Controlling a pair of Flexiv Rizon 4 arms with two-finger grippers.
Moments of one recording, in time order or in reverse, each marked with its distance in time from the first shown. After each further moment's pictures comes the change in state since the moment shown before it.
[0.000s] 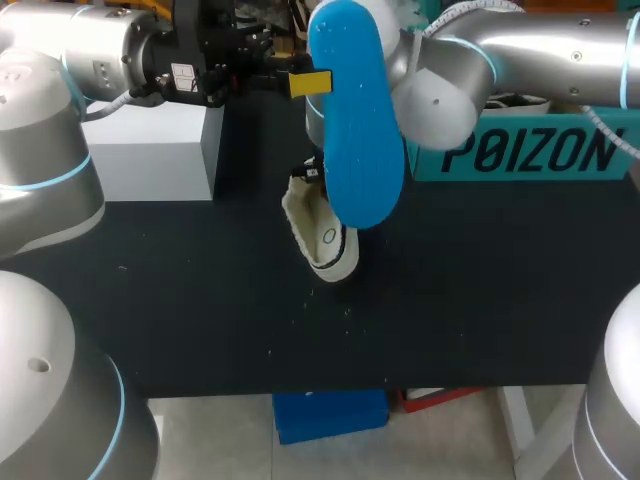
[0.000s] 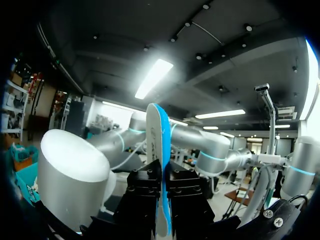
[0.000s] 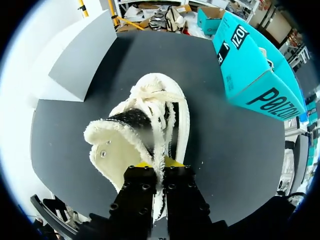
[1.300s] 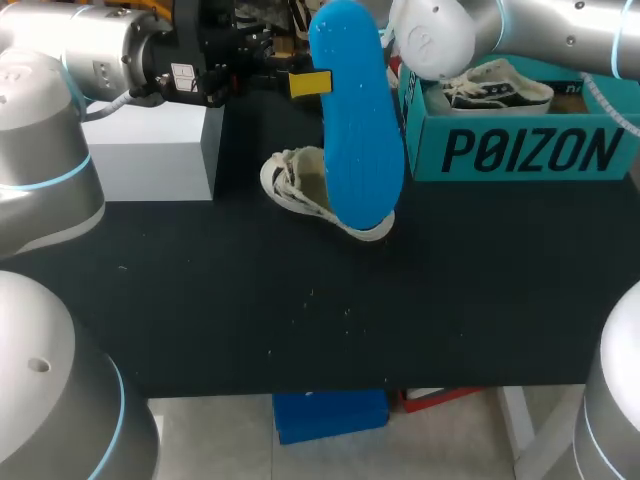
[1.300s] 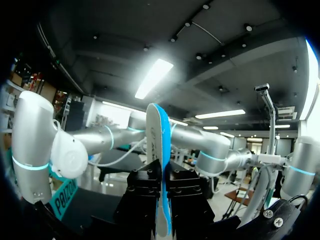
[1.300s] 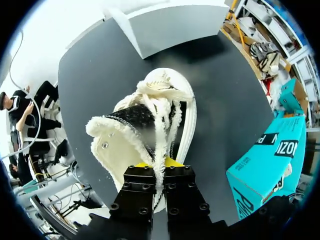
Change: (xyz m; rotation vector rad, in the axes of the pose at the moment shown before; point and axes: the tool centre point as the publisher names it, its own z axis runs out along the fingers) left arm 0.000 0.000 0.000 0.000 0.000 0.000; right arm -0.014 0.044 -0.027 0.199 0.210 -0.870
